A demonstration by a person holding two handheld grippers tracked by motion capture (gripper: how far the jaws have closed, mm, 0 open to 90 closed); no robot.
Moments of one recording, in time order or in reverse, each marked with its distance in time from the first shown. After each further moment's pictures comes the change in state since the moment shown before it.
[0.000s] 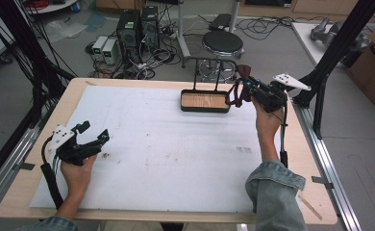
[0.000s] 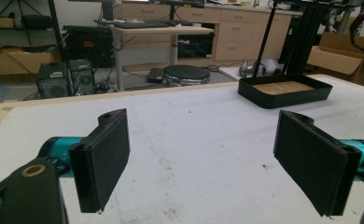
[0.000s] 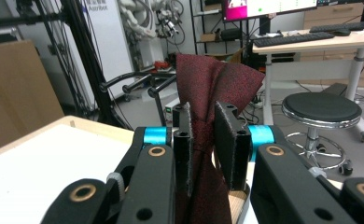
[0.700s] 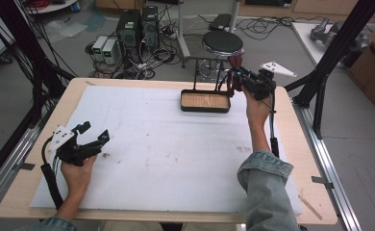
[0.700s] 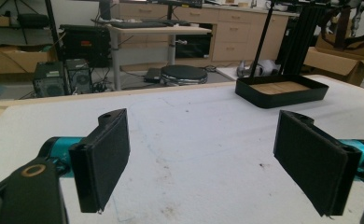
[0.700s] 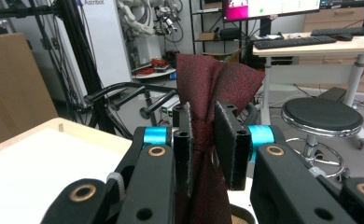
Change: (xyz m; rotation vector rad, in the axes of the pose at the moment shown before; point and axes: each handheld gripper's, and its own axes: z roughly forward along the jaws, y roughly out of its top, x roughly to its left) left arm 0.000 -0.002 -0.001 -0.002 -0.008 -0.009; right arm 0.001 0.013 0.045 0.005 -0.012 -0.036
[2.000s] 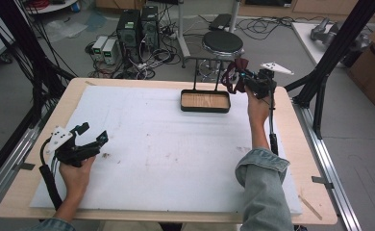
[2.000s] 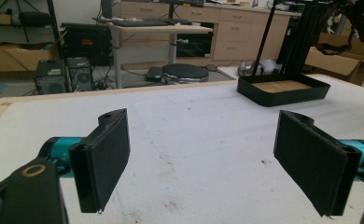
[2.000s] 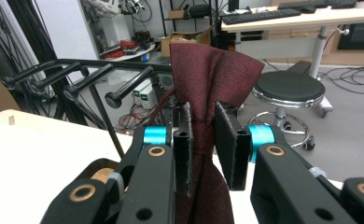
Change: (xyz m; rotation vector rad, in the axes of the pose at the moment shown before) left arm 0.003 -0.002 -0.003 0.003 0.003 -0.004; right arm -0.025 -0.013 0.017 0.088 -0.127 0.031
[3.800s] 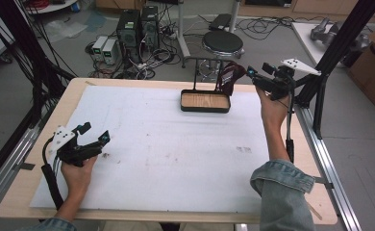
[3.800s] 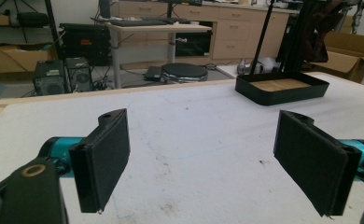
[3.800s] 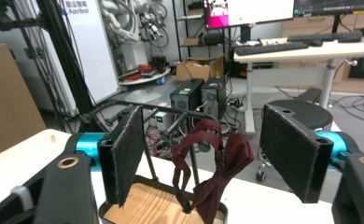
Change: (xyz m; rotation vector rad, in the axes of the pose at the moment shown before) left arm -0.004 0.000 0.003 0.004 -0.005 0.009; right arm 0.014 0.037 -0.073 -0.105 0.069 -0.008
